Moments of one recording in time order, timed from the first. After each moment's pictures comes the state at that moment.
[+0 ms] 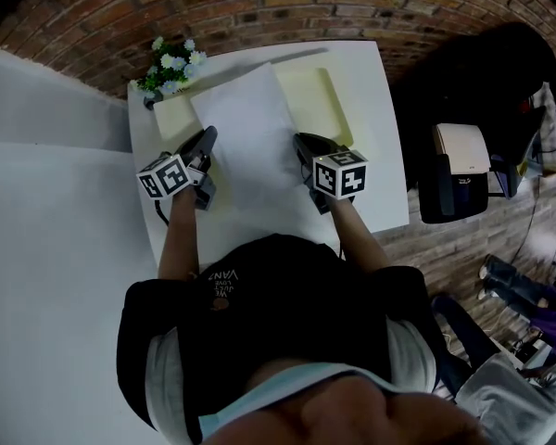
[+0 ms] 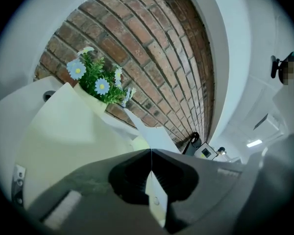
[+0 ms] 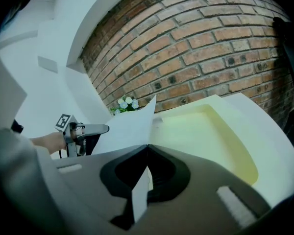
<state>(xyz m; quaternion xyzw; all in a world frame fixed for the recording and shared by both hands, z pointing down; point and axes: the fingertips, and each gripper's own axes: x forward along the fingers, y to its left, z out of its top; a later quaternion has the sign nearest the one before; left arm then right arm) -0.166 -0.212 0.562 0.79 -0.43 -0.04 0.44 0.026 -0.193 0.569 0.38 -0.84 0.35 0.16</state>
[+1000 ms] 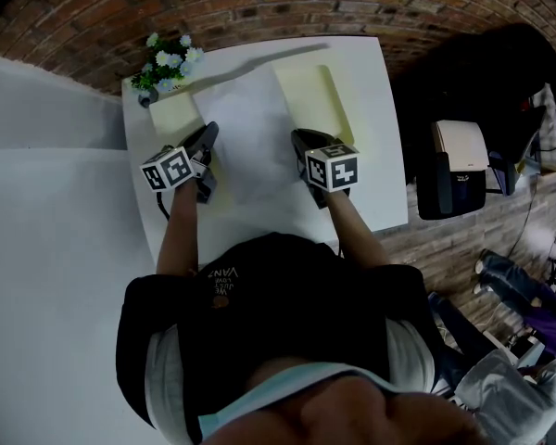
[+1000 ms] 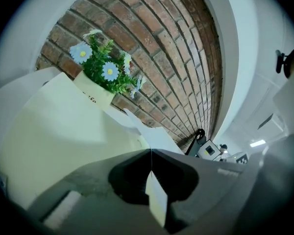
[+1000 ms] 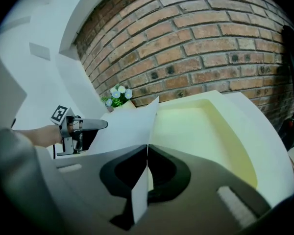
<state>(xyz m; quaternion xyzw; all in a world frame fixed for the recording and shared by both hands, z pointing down) -0.164 -0.225 0.591 0.78 -0.44 -0.01 0.45 0.026 -0.203 0.594 0.39 -0.82 0.35 0.23</state>
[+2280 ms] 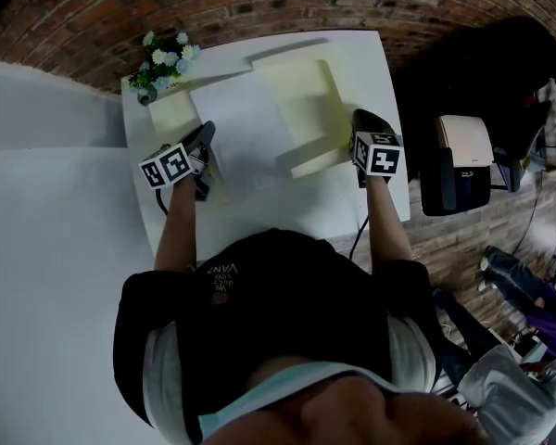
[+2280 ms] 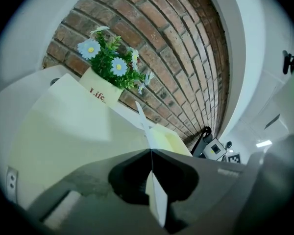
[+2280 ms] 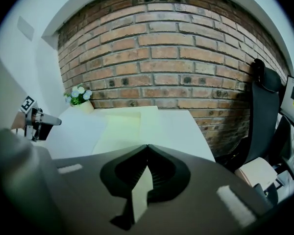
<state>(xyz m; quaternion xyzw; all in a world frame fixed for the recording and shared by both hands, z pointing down) -0.168 -0.223 0.605 0.76 -0.45 0.01 0.47 0.188 -0.253 0.595 0.55 -0.75 0.25 0.27</state>
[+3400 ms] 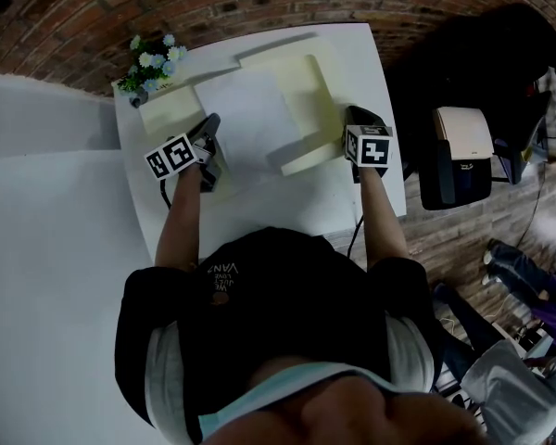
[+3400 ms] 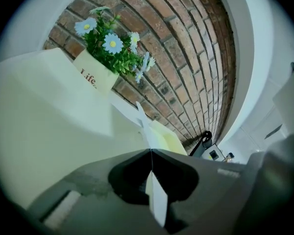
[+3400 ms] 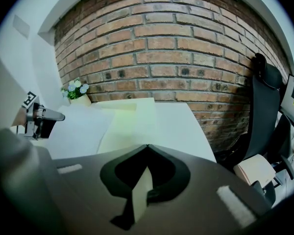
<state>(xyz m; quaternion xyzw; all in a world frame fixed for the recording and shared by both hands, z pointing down) -0.132 -0.238 0.617 0.74 -0.45 -0.01 0.50 0.200 -0.248 0.618 0.54 -0.74 0.27 0.30</state>
